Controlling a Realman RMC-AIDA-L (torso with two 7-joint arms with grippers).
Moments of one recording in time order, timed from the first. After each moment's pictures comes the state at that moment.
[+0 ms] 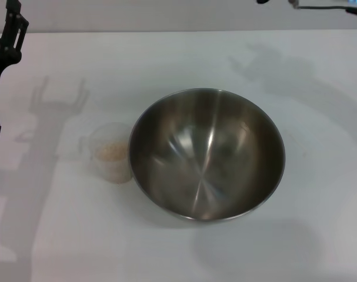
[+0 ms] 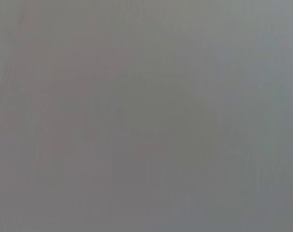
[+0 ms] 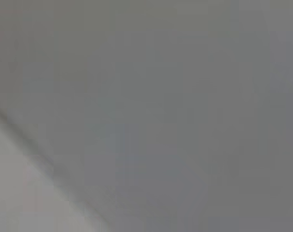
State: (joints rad) left arm -0.40 -2.08 -0.70 -0.34 2.08 1.48 -0.05; right arm 0.44 2.08 -1.51 -1.56 0.68 0.74 -0.76
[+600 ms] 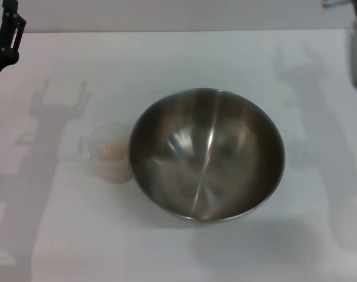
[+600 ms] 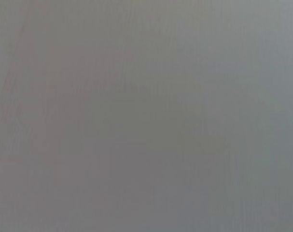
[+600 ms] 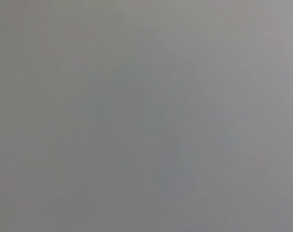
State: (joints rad) left arm -0.39 -2.08 -0.68 -0.35 2.08 1.52 -0.06; right arm 0.22 2.08 -2.11 -1.07 0.68 -1.09 -0.65
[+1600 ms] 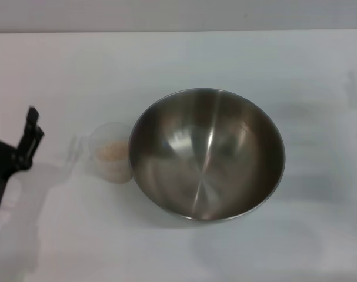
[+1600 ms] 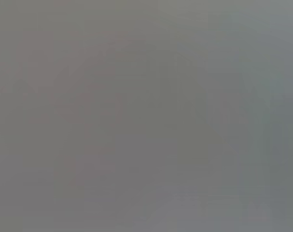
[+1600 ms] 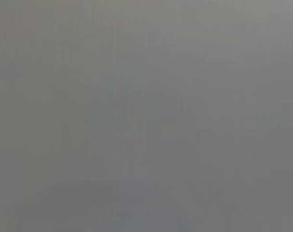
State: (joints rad) left arm -0.14 -2.08 -0.41 -0.31 2.08 1.53 0.04; right arm 0.38 2.07 -2.04 -0.18 0.69 -1.46 0.15
